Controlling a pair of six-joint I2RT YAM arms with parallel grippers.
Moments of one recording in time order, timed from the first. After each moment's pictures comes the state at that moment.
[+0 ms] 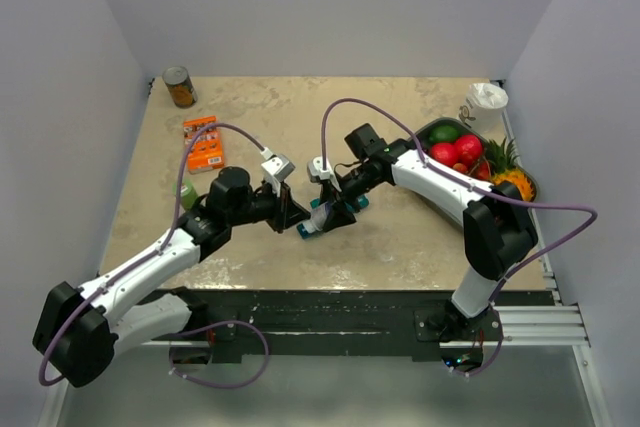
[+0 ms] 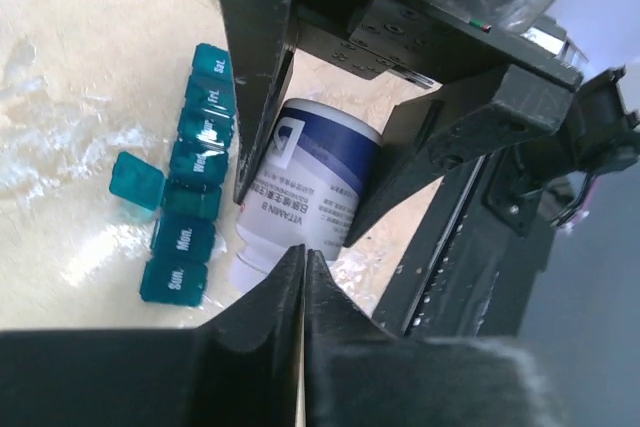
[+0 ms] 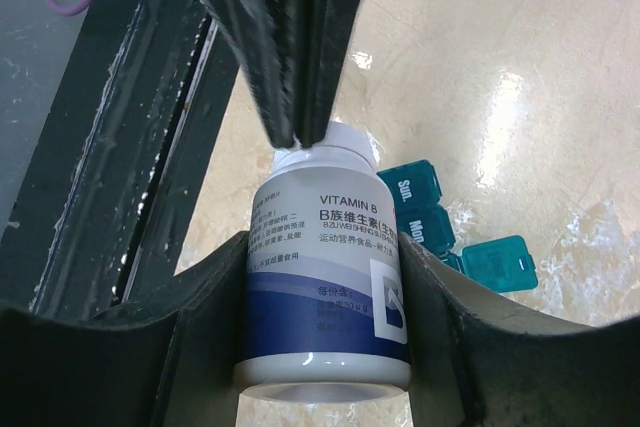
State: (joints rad) left arm -0.61 1.04 0.63 0.01 0.50 -0.27; right arm 0.62 1.72 1.29 -0.74 -0.99 -0.91
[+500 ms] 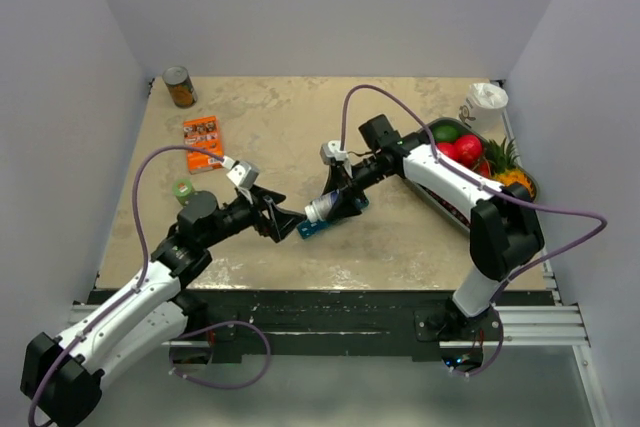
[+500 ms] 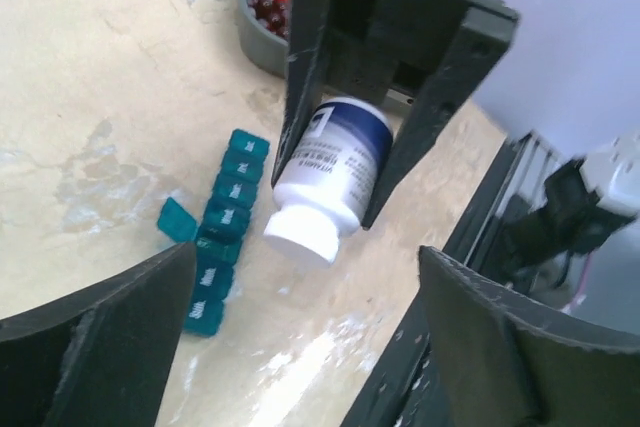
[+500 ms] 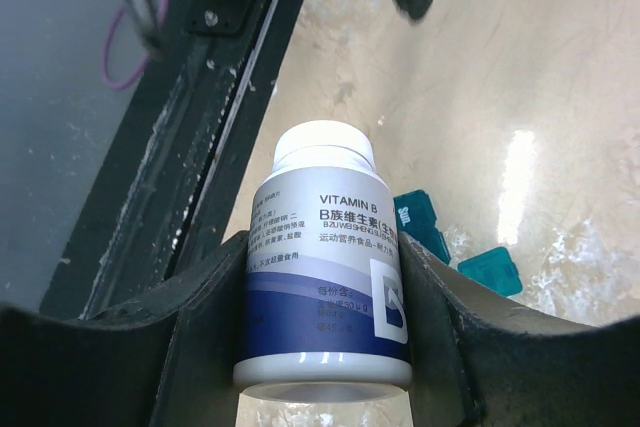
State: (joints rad) left arm -0.57 0.73 0.46 0.14 0.39 -0.37; right arm 0.54 1.70 1.29 -0.73 -1.14 -0.86
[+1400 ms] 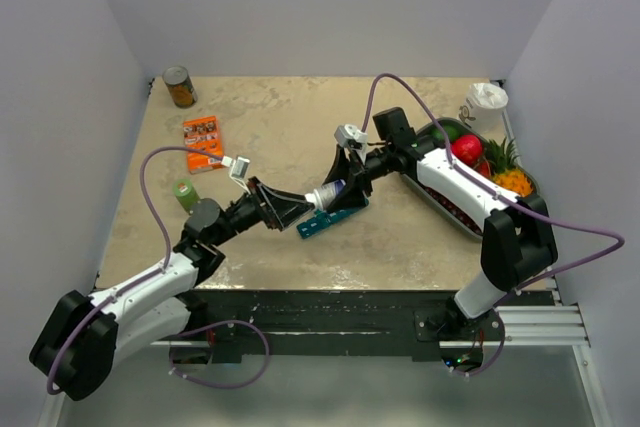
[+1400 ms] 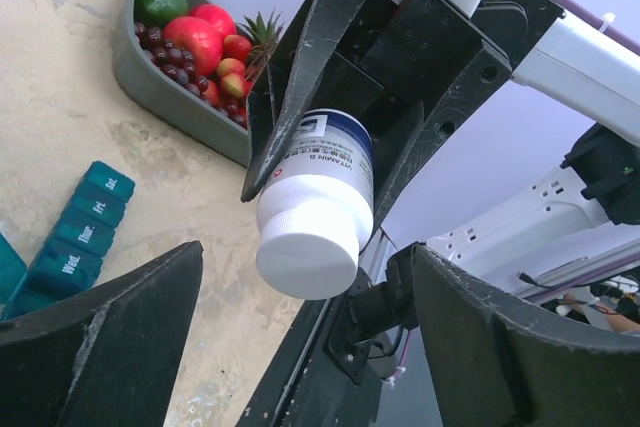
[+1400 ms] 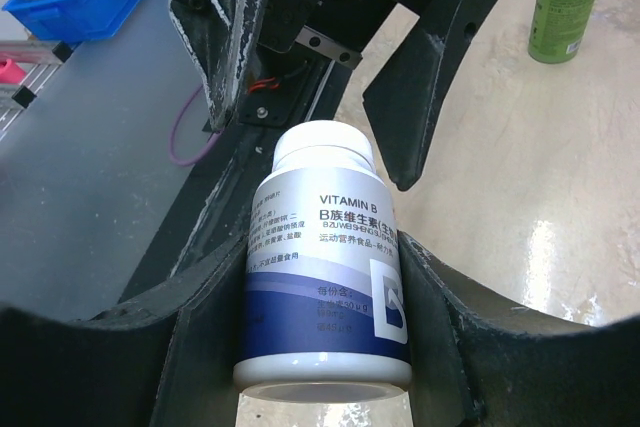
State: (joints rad) left arm -0.56 0.95 0.30 0.78 0.44 -0.92; right arm 0.48 1.61 1.23 -0.49 -1.38 -0.60
